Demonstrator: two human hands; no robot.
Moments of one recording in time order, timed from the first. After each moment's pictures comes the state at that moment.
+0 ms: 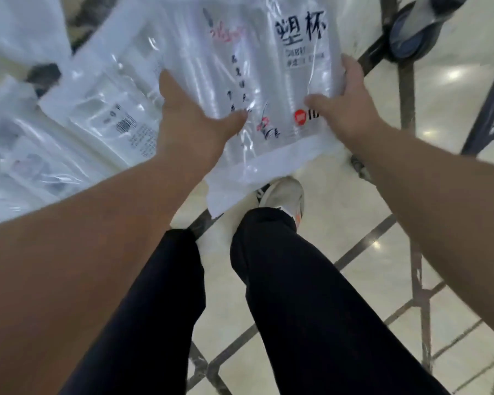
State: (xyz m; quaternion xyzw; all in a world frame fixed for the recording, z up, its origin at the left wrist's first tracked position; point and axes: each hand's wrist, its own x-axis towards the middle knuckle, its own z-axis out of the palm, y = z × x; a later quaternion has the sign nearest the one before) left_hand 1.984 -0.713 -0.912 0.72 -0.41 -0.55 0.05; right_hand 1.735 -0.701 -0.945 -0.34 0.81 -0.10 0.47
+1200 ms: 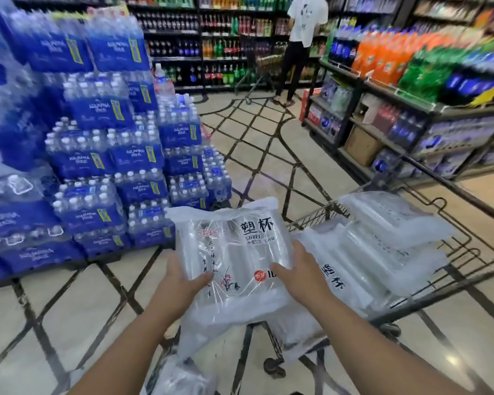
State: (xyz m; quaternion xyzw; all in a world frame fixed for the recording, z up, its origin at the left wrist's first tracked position) left_hand 1.891 -0.768 -0.151 0.47 -0.71 -0.49 0.18; right_hand 1.658 -0.617 -0.146 -0.34 0.85 -0.32 0.25
